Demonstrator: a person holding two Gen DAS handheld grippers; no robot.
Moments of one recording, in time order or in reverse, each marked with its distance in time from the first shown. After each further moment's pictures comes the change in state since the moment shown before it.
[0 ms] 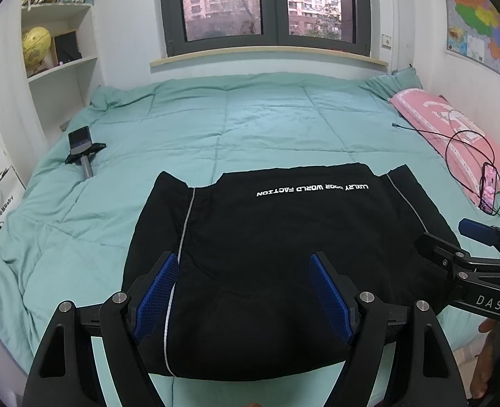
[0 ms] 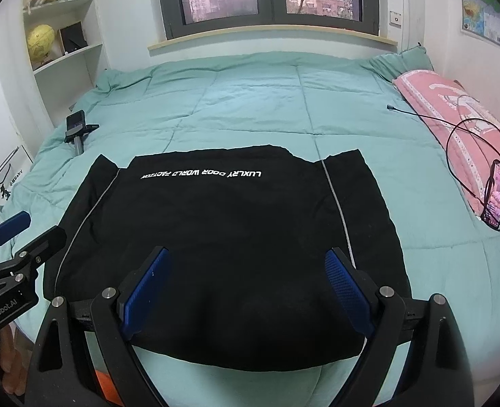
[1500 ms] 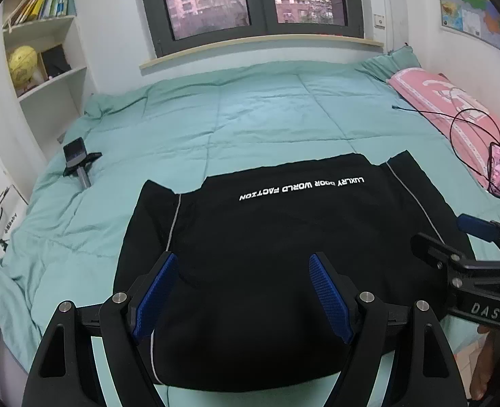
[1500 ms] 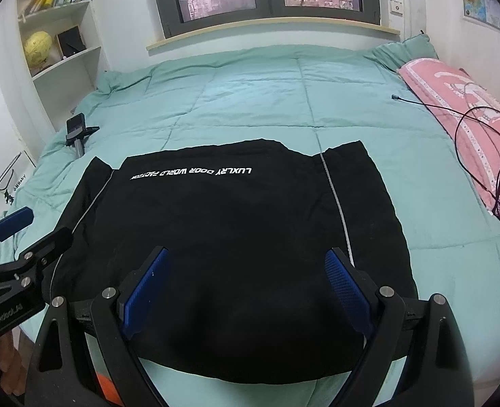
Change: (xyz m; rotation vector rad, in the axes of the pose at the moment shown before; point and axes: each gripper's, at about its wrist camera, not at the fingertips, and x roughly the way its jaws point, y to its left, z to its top) left arm 0.019 -0.035 0.015 0.081 0.033 0.050; right arm 0.022 -0.023 0.001 0.031 0.015 0.050
